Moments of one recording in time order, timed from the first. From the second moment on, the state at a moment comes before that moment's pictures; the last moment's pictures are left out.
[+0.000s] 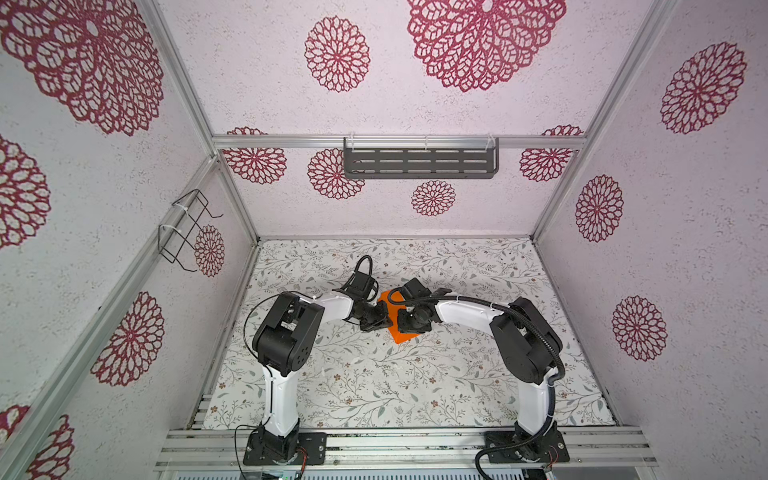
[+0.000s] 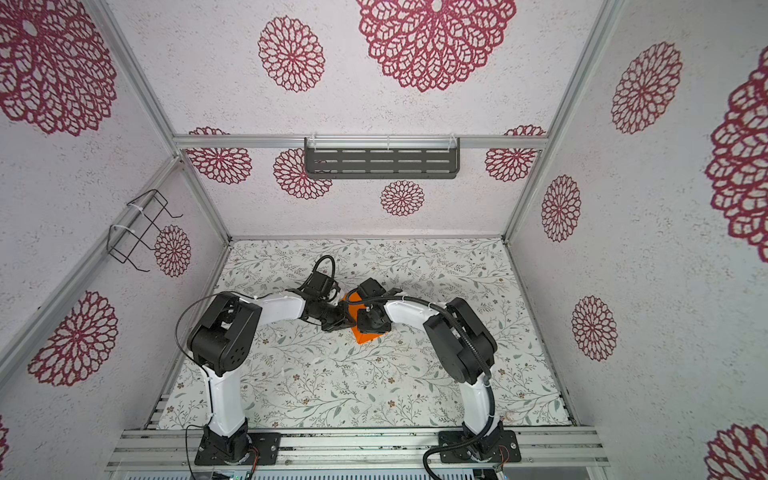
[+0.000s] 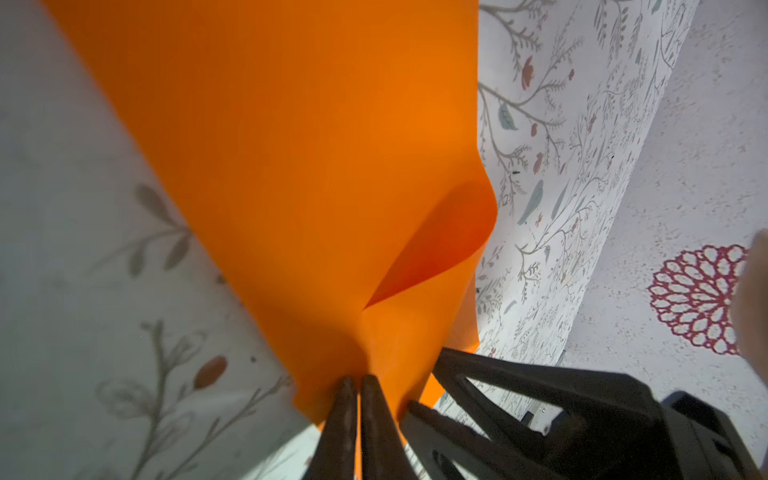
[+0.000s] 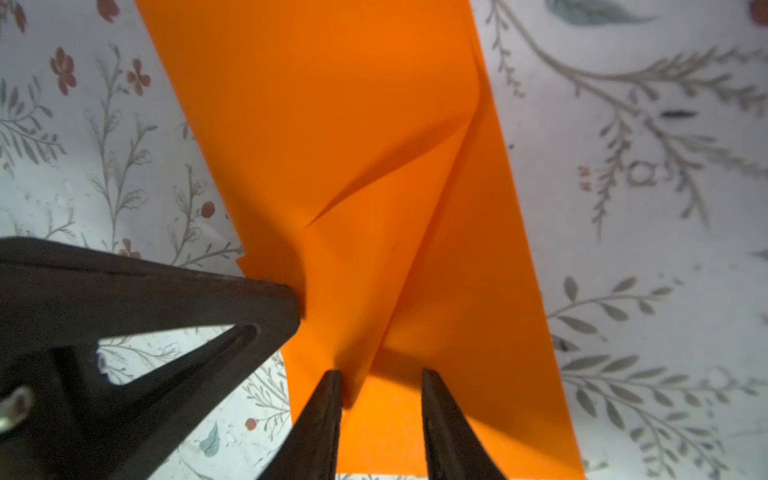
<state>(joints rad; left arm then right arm) -0.46 2.02 1.18 -0.26 0.54 -0.71 0.73 1.99 1.32 -0.52 -0.10 0.66</state>
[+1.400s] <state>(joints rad) -0.46 2.06 1.23 -0.31 0.54 -0.64 0.72 1.90 1.22 -0.42 -0.14 0.64</state>
